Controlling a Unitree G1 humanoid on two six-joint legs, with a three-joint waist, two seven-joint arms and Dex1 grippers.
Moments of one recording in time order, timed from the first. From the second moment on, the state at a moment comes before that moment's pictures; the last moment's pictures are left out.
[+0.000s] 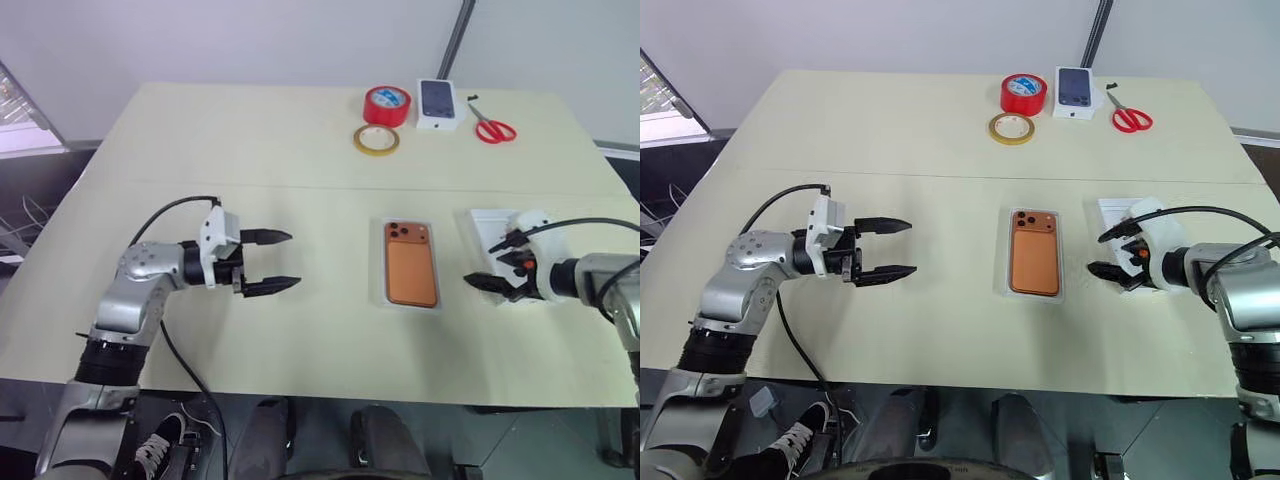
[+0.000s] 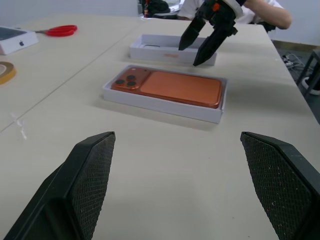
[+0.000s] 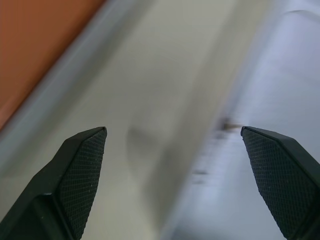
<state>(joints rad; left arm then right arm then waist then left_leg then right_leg) -0.40 0.57 -0.03 0.01 -0.42 0.21 -1.26 -0.33 -0.94 -0.13 -0.18 0.32 1.19 0.82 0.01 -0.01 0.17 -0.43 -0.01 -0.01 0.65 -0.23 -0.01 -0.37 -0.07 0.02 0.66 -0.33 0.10</state>
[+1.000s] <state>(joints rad) -0.36 0.54 -0.06 -0.05 -0.42 0.25 -1.10 -0.60 -0.55 -0.45 -0.02 0.40 1.52 0.51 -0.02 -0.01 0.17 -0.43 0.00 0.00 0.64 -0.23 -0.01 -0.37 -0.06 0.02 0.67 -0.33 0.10</state>
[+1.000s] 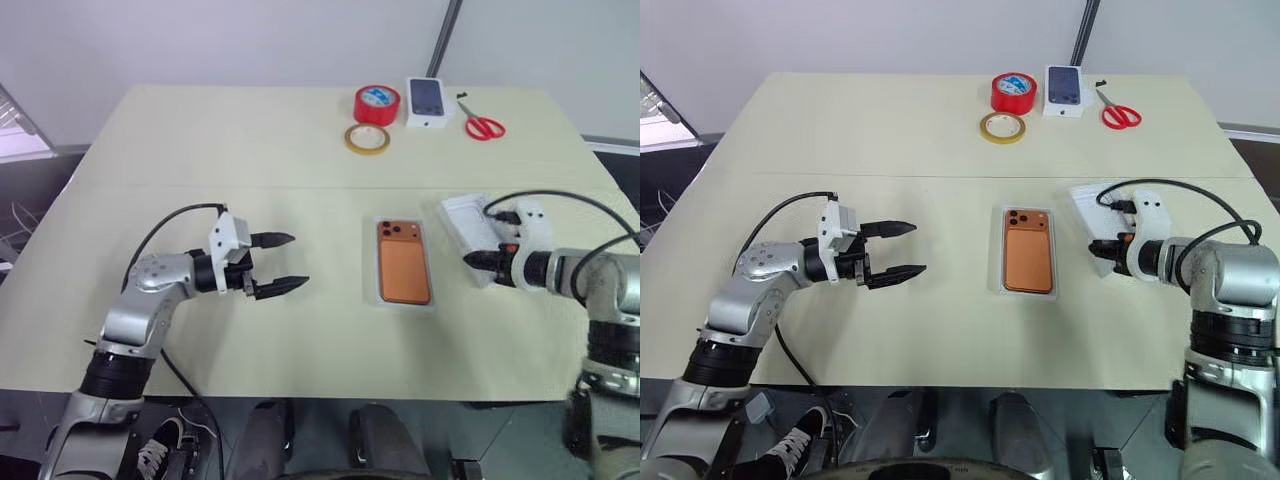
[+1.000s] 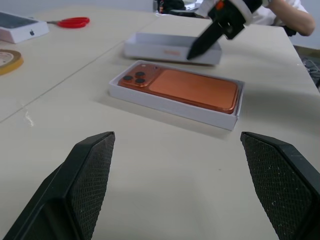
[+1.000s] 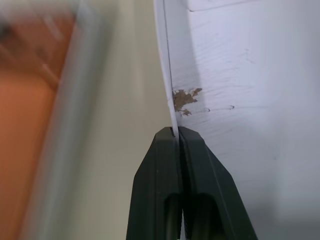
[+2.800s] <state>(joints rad) -0.54 0.09 -0.22 0.25 -0.28 0.17 -0.87 -0.21 -0.64 -0.22 -0.15 1.93 1.01 -0.22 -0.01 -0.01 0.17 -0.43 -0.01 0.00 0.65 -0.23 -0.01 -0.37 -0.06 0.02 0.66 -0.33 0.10</state>
